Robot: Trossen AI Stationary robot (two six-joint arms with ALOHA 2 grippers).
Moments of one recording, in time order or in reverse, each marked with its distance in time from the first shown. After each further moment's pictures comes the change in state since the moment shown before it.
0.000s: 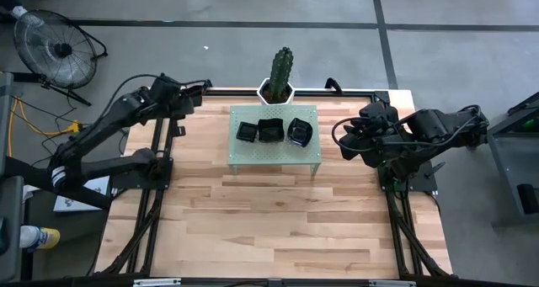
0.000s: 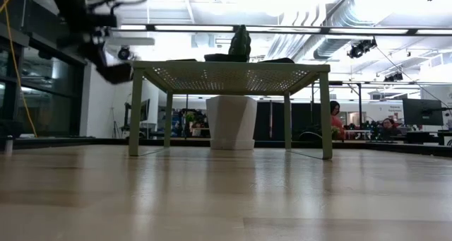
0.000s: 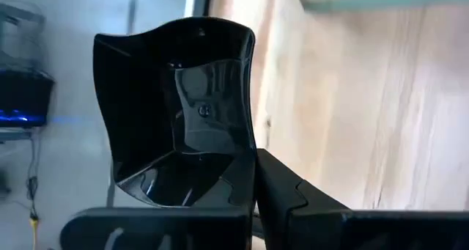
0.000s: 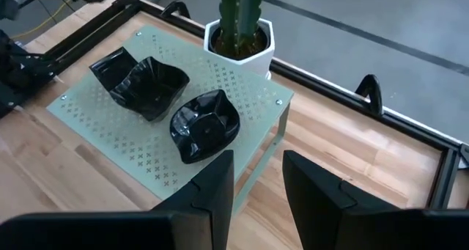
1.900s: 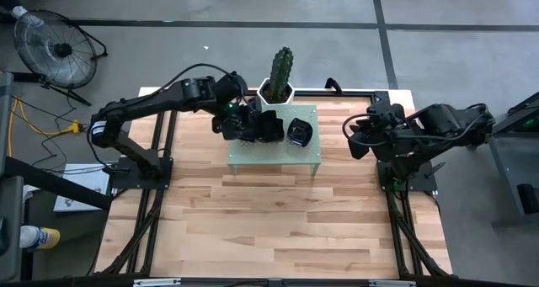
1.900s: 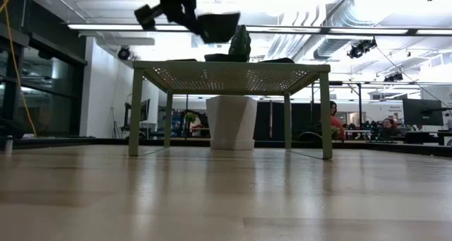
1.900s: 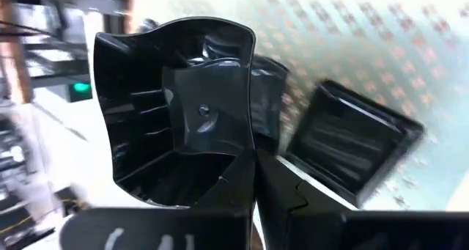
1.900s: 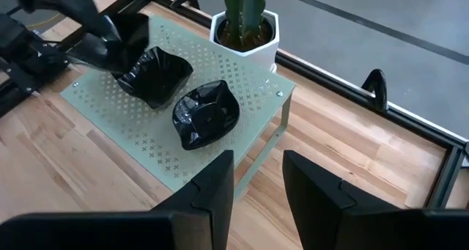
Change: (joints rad) left arm -0.498 0.627 0.656 0.017 0.280 0.921; right arm 0.000 -0.060 0.000 -0.013 -0.052 -0.047
